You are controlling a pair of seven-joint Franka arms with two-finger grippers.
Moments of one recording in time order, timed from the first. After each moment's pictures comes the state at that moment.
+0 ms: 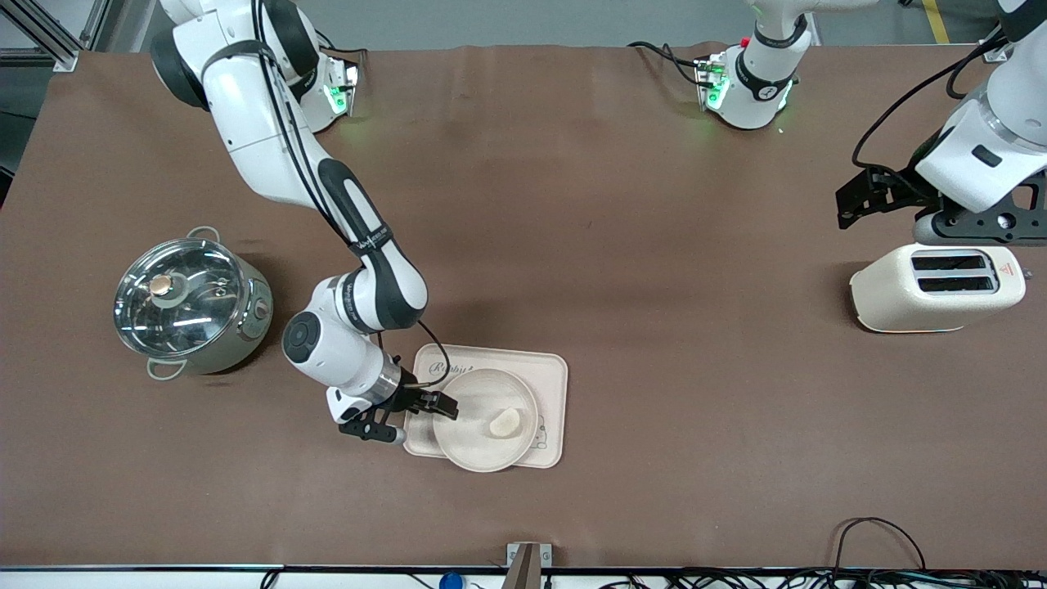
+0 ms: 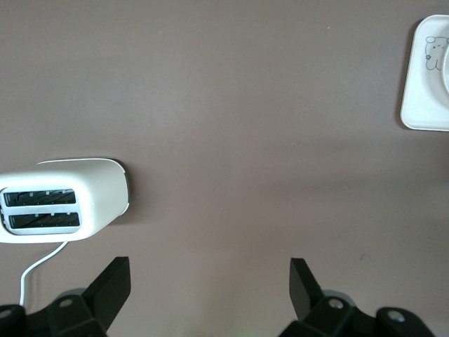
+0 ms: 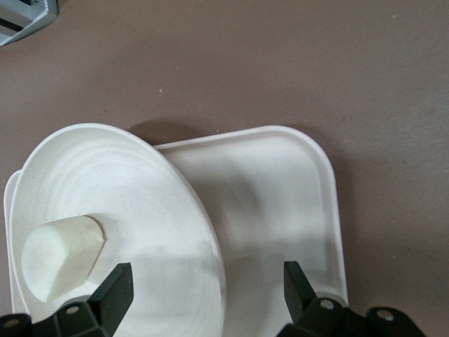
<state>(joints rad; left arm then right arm) -0.04 0.07 -0.15 -1.45 0.03 1.50 -0.14 0.43 0.94 -0.03 -1.33 0.56 2.54 0.21</state>
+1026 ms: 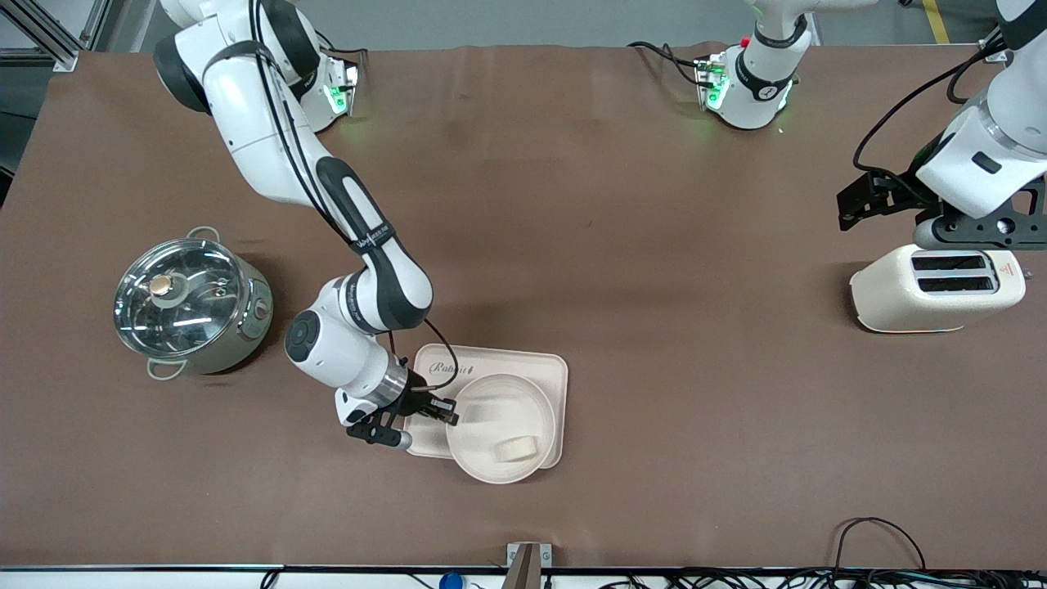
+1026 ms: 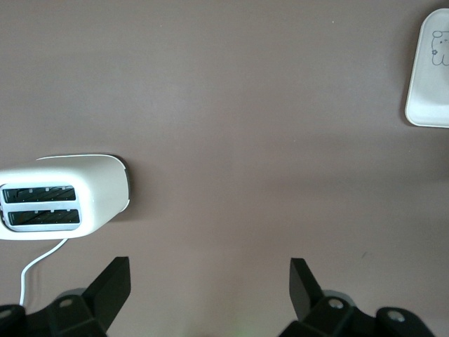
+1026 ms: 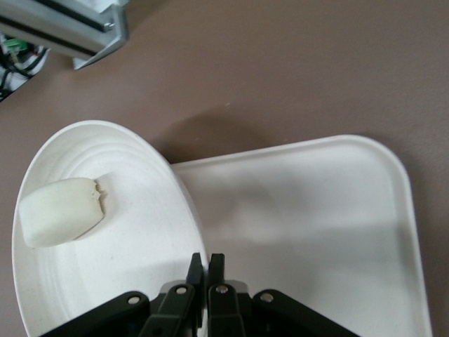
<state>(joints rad) -0.04 0.08 -0.15 -1.46 0.03 1.50 -0.14 0.41 0.91 0.01 -1.28 0.61 2.51 0.22</state>
